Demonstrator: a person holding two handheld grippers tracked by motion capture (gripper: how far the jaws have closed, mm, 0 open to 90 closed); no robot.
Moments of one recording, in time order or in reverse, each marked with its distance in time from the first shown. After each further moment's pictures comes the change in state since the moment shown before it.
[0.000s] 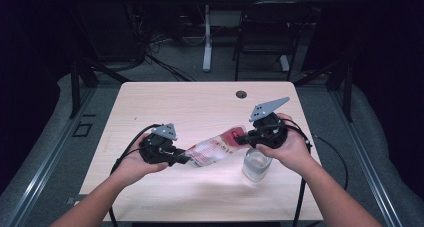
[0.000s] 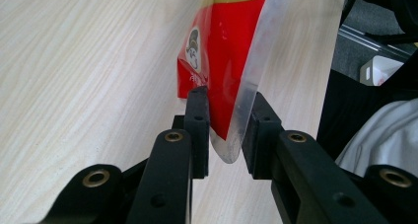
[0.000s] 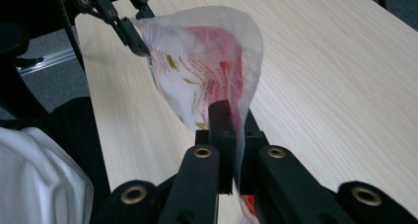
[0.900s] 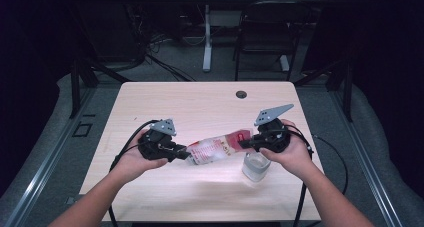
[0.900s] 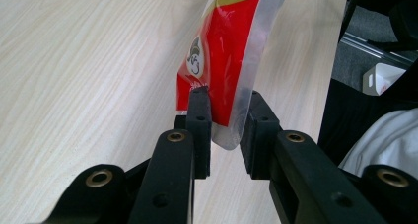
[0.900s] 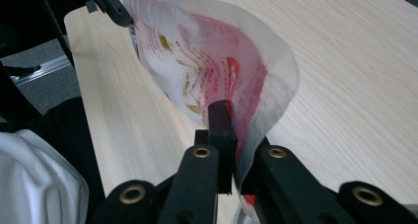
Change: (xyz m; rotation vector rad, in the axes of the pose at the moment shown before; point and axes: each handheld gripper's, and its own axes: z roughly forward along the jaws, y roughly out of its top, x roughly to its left) left arm 0.001 0.009 -0.008 -0.024 0.012 0.001; right arm -0.010 -0.025 0.008 -0.013 -0.007 0.057
